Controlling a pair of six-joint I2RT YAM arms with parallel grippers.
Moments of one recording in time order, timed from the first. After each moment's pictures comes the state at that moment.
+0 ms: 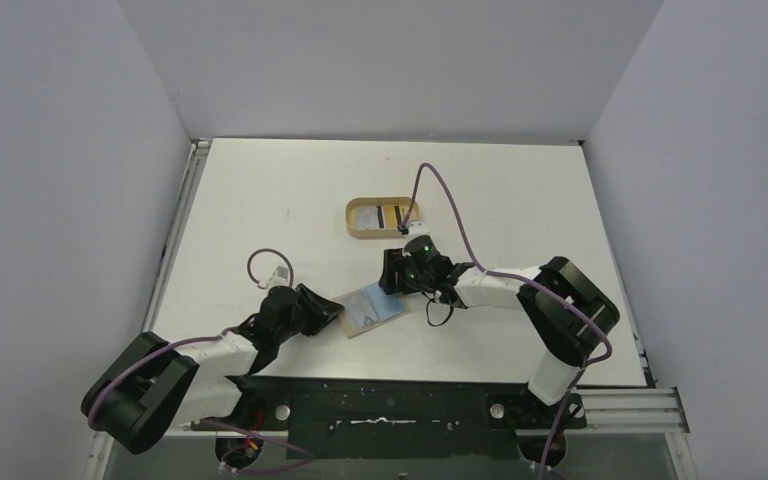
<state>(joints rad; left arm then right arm) -0.57 1.21 0.12 0.49 0.02 -1.30 0.75 1.71 0.80 0.17 0.01 0.51</state>
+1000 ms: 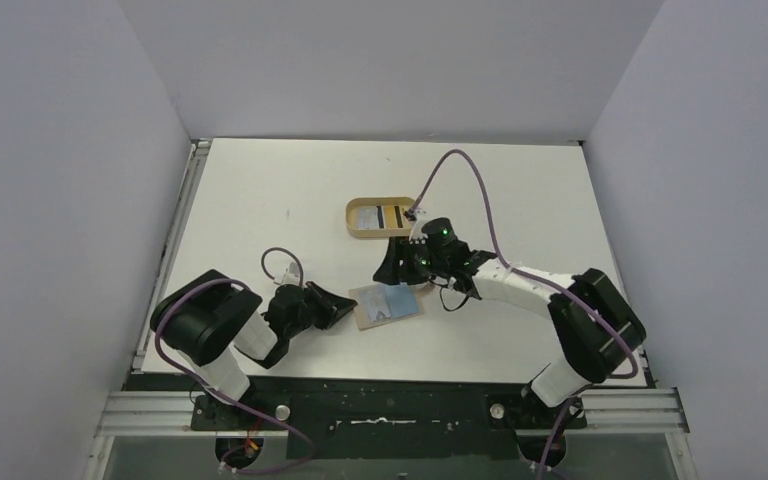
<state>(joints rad) -0.56 1.69 0.13 1.09 0.14 -1.36 0.67 1.53 0.87 0.04 -0.30 0.55</state>
